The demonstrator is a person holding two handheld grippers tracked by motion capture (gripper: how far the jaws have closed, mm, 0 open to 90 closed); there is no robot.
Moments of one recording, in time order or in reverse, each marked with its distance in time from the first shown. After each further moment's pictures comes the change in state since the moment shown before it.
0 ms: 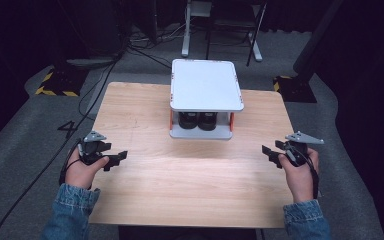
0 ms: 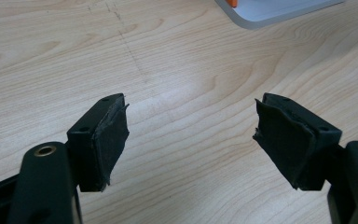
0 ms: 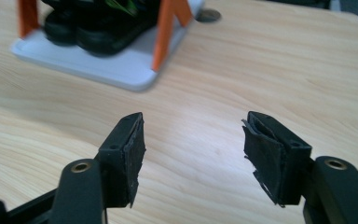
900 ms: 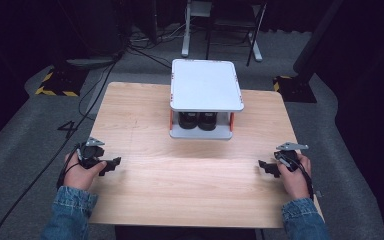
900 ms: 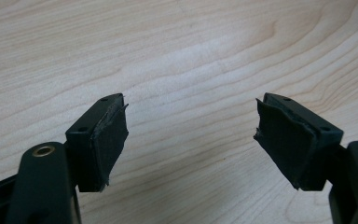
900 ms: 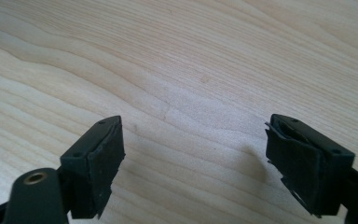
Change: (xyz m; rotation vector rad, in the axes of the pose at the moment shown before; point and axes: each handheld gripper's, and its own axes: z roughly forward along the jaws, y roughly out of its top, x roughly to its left) left arm 0.021 -0.023 0.017 0.126 0.100 0.019; right arm -0.028 -0.051 0.056 0.176 0.037 -0.083
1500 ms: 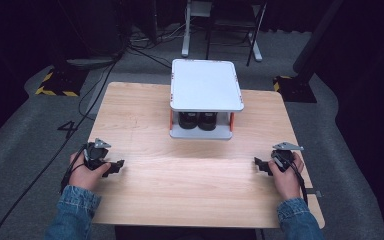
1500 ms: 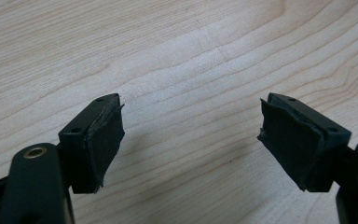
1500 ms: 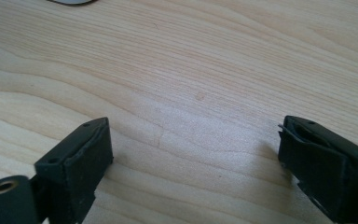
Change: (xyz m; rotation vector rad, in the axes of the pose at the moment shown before) left arm -0.008 0.000 0.016 0.039 0.031 0.068; right arm 0.006 -0.001 0.017 -0.062 -0.065 0.061
